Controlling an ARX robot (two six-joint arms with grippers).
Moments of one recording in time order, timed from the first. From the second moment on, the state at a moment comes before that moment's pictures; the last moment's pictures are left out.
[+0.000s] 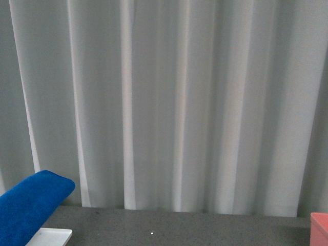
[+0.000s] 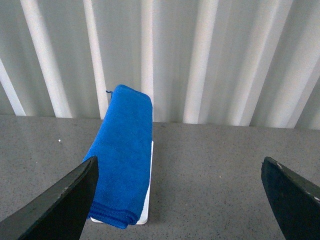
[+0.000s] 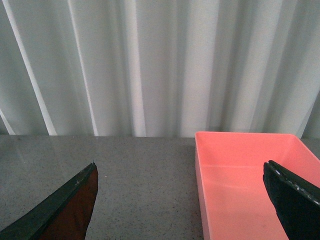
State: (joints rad) left arm 0.00 0.00 0.02 0.00 0.00 0.00; right arm 0.00 0.00 0.02 0.00 0.00 -0.01
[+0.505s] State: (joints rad) left arm 0.00 0.00 0.02 0.00 0.00 0.00; right arm 0.00 0.00 0.02 0.00 0.00 -0.01
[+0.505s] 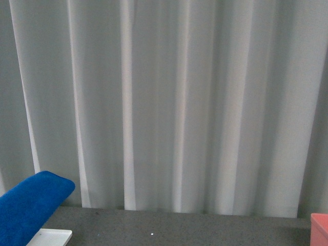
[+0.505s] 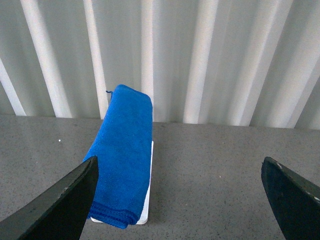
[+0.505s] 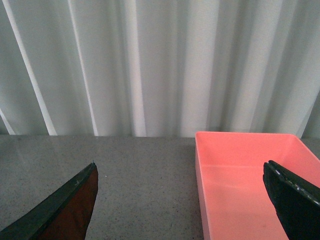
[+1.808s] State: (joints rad) left arm 0.09 1.31 0.62 0.33 -0.11 0.18; right arm 0.00 0.00 0.02 0.00 0.00 -0.01
